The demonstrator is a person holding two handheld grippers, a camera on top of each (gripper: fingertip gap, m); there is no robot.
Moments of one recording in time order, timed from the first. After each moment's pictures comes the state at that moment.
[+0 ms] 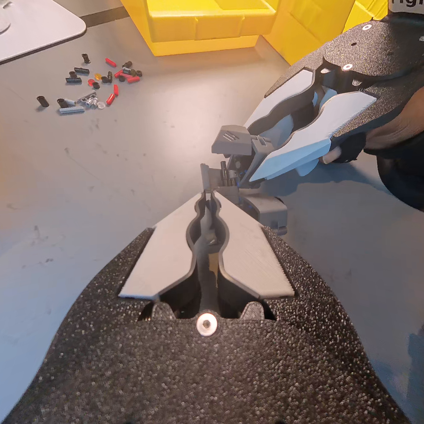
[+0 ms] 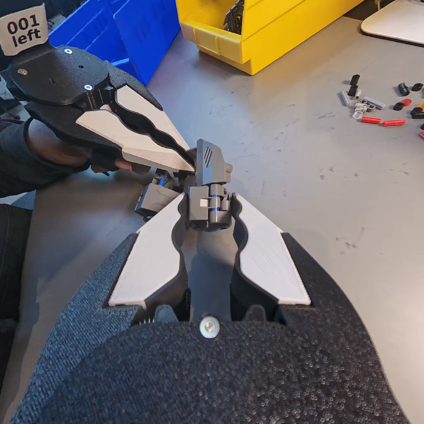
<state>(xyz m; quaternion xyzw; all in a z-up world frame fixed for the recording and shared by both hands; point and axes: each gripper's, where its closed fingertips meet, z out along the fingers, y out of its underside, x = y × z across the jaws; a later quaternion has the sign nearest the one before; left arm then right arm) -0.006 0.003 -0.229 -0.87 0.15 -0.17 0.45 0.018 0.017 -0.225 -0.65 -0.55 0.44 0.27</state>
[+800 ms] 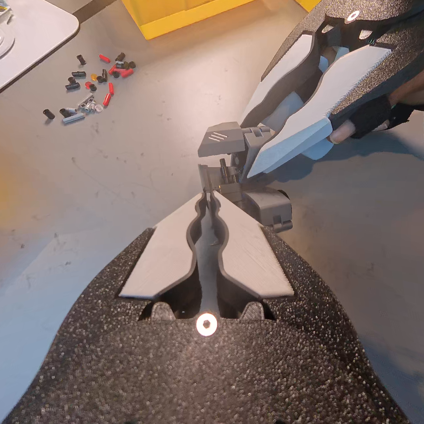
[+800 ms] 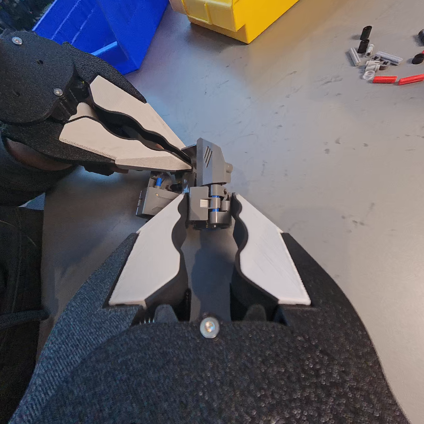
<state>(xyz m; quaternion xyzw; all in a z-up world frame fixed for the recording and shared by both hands) 0.002 0.002 -0.236 -0.88 0.20 -0.08 0.42 0.027 0.016 -0.236 -0.68 -0.54 0.44 0.22</state>
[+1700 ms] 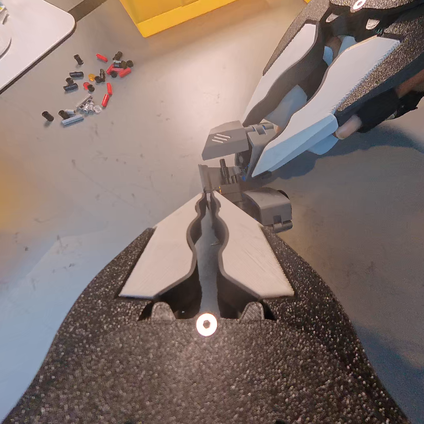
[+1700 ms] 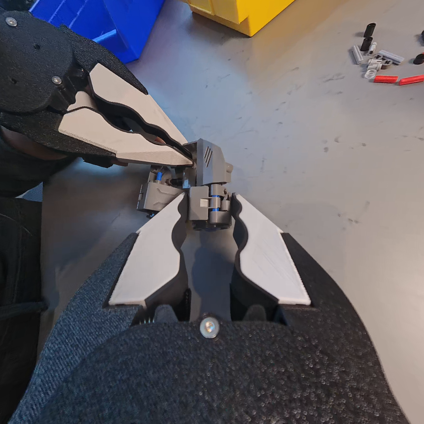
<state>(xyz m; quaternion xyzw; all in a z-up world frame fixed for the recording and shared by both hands) 0.002 0.003 -0.235 -0.89 0.21 -0.08 0.41 0.031 0.016 -0.235 -0.68 -0.56 0.42 0.21</state>
